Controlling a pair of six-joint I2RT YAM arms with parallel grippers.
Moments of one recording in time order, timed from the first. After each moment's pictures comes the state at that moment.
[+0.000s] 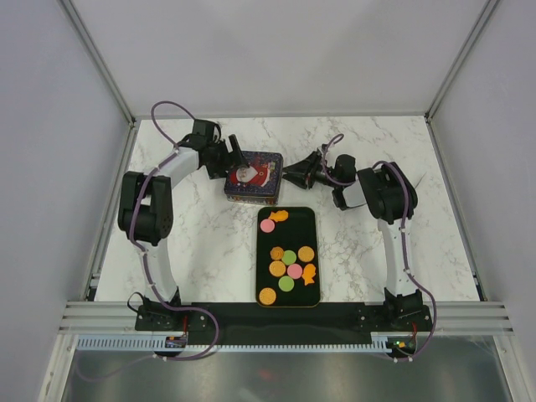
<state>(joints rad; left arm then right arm) -0.20 2.00 1.45 -0.37 0.29 -0.51 0.26 2.39 1.14 1.19 -0.86 1.51</state>
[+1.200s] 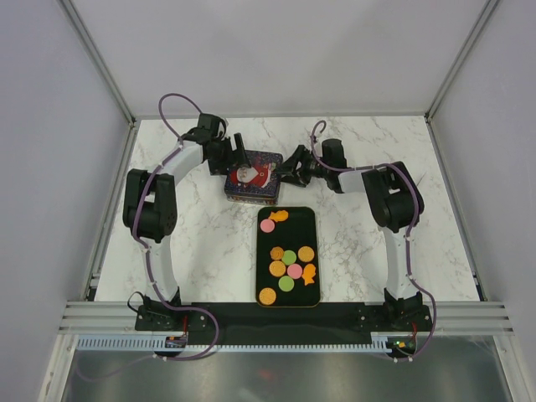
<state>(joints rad) -0.23 2.05 1.58 -0.49 0.26 -0.42 0.32 2.23 1.28 0.48 -0.74 0.97</state>
